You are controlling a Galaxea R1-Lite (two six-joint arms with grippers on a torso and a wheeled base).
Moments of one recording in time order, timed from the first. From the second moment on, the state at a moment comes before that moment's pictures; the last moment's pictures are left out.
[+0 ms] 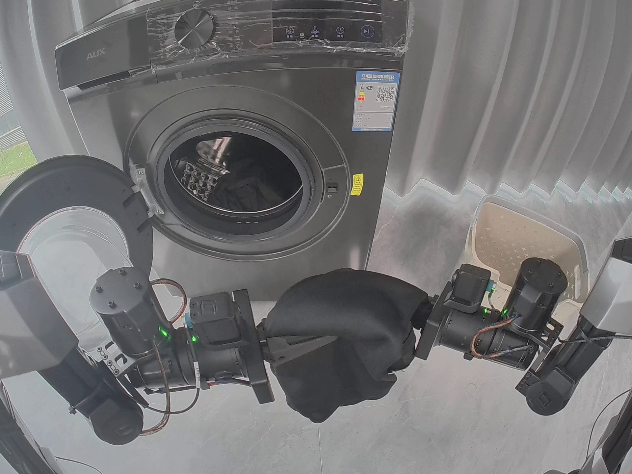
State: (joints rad) left arm -0.60 1.89 -0.40 -1.55 -0.69 0.10; right arm 0.57 1.98 -0.44 -1.55 0.41 0.24
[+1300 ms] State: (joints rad) left arm -0.44 1.86 -0.28 -1.55 -0.44 0.05; right arm 0.37 1.86 -0.35 -1.55 0.42 0.15
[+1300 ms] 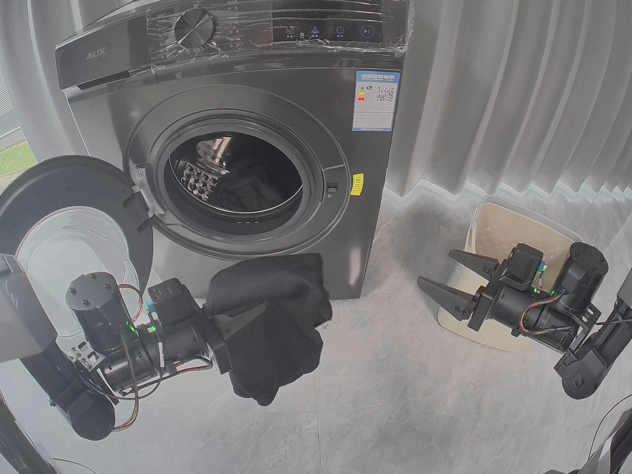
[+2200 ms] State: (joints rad) left arm -0.47 1.76 -0.26 -1.55 -0.08 -0.05; right arm 0.40 1.86 -0.36 -1.55 0.42 0.15
